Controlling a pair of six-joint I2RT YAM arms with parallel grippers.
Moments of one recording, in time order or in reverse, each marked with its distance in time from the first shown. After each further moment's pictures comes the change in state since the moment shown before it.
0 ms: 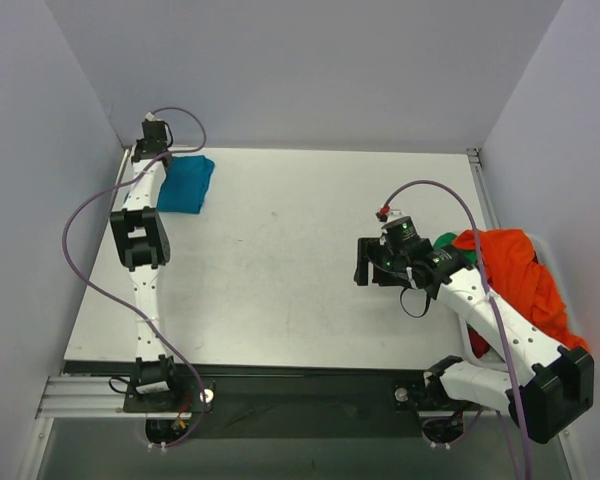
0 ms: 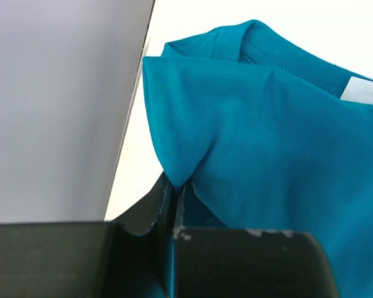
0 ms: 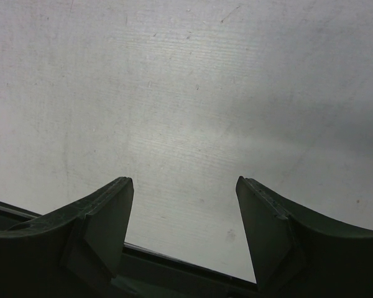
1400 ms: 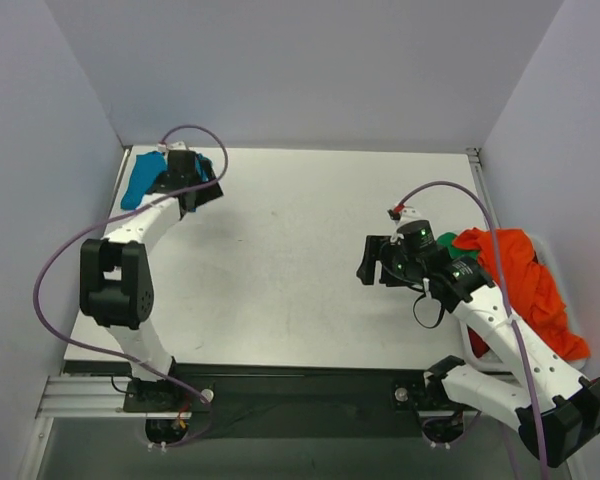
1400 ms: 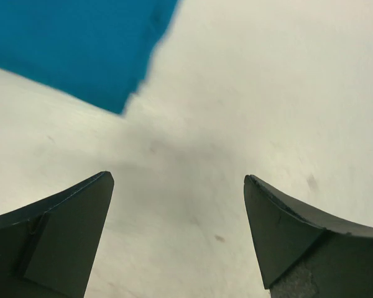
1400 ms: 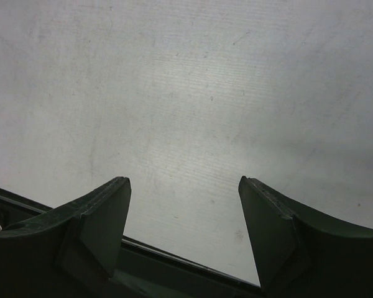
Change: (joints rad) left arm -0.199 -0.880 -1.128 0.245 0.303 -0.672; right arm -0.005 -0.138 -0.003 0.000 -0.014 0.008
